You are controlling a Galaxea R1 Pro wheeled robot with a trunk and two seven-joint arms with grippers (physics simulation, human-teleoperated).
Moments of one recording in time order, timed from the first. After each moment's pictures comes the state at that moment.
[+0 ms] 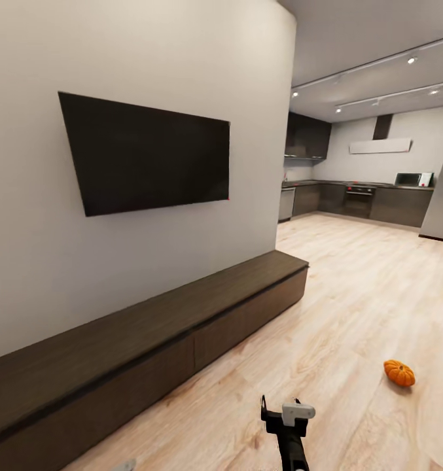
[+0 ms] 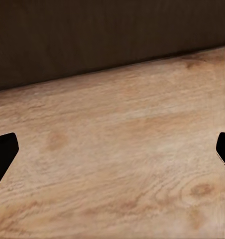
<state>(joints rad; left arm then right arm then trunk) -0.37 -0.05 -0.23 -0.02 0.49 -0.50 0.33 -0.52 0.15 0.56 -0.01 -0.45 -0.77 -0.27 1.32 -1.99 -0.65</state>
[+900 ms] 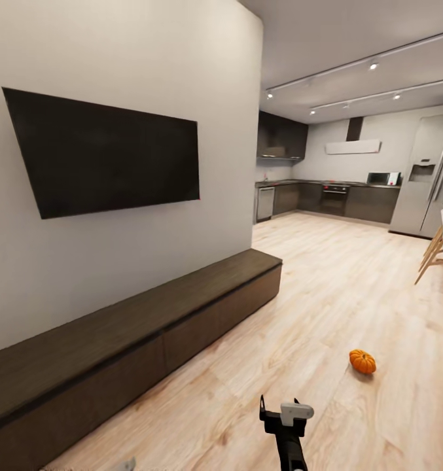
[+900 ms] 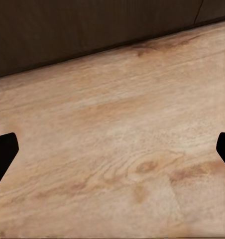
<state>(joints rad) -0.37 -0.05 -0.24 -0.03 0.49 -0.50 0.33 -0.52 0.15 0.56 -0.01 -0.45 -0.77 -0.27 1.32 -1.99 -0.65</state>
